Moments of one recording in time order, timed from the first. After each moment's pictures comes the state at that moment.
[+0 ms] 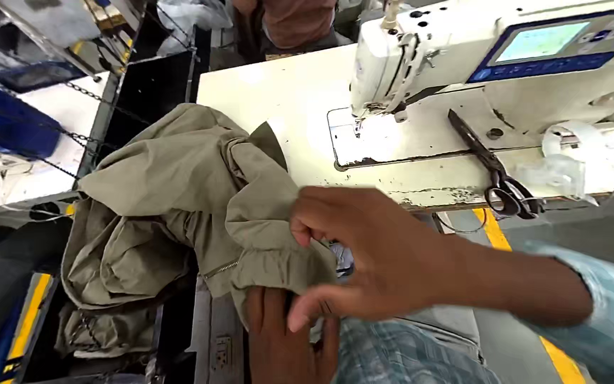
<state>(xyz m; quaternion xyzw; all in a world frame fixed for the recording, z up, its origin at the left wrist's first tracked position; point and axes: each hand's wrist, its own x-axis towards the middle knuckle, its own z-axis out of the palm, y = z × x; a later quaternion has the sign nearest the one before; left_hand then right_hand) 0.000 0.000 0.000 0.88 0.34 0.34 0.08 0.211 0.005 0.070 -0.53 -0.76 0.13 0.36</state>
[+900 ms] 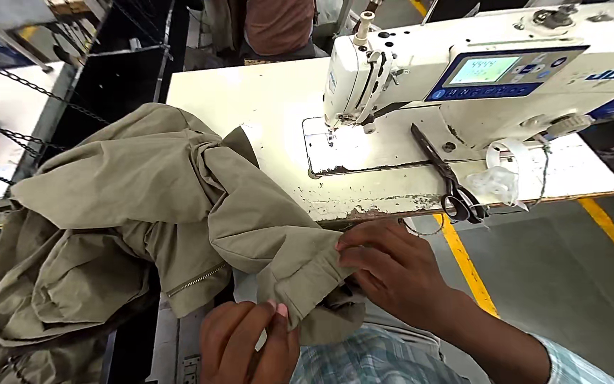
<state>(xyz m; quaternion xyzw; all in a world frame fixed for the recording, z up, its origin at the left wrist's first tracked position) 0.012 0.021 -0.012 0.84 0.23 0.50 0.05 0.237 -0.071 -0.005 -0.61 -0.68 -0.10 0.39</state>
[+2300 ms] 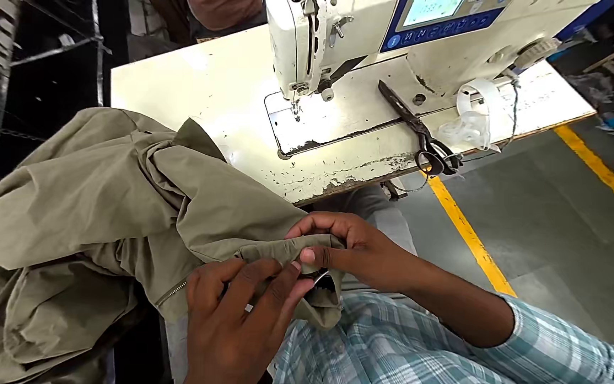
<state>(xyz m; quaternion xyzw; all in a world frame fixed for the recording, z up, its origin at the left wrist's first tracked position) 0.033 0.043 0.013 0.93 0.14 0.31 0.09 0.227 -0.077 -0.010 -0.48 -0.35 0.55 0.58</state>
